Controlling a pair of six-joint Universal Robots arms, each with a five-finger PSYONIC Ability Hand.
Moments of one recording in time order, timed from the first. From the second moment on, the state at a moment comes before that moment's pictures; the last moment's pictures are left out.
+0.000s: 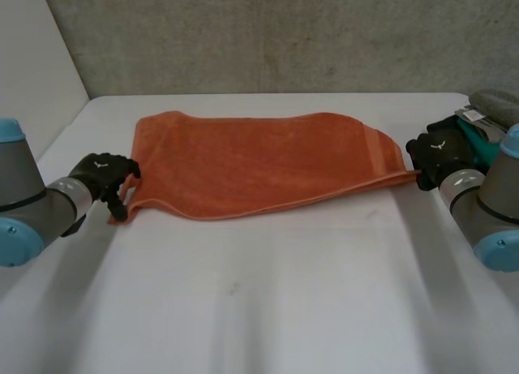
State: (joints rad) left arm 4.63 -2.24 -1.34 3.14 -1.33 3.58; right arm 1.72 -0.93 1.39 -0.29 1.44 2.63; left_hand 0.40 0.40 0.40 0.39 0.21; right_hand 1.13 1.17 1.19 1.20 1.01
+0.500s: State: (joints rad) left arm 4.48 -2.38 -1.14 3.11 -1.55 3.53; right arm 1.71 -0.95 1.39 -0.27 1.47 2.68; left_hand 0.55 0.54 0.54 0.54 0.37; right_hand 1.13 1.17 1.19 1.20 1.01
